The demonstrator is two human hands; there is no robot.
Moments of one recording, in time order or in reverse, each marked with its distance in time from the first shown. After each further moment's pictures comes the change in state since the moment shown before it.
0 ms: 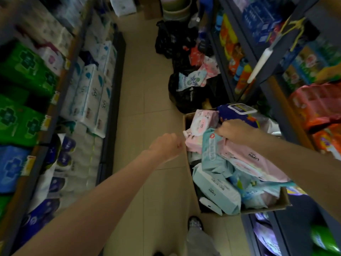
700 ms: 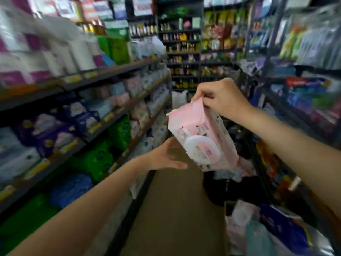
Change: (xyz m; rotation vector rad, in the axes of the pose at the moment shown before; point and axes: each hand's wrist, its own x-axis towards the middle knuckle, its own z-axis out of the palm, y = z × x) left_hand -0.215 -0.123 -0.167 -0.785 0.391 0.144; right_hand -0.106 -0.088 -0.402 0.568 1.287 -0.259
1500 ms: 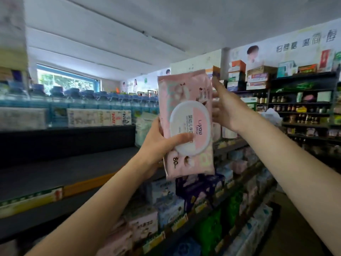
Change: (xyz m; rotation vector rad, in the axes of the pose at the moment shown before) left_hand -0.315 -0.023 -0.318 -0.377 1.024 0.397; right_hand 0.268 -0.366 0.155 1.185 -0.261 0.131
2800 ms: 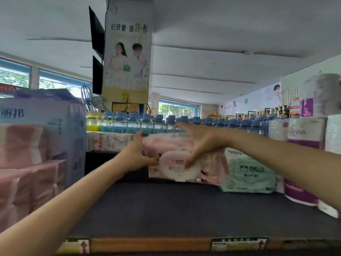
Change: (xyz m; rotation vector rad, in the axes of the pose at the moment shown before) left_hand 0.055 0.023 -0.187 1.147 0.674 -0.349; right_hand 0.187 0.058 0.184 -0.757 -1.002 -0.576
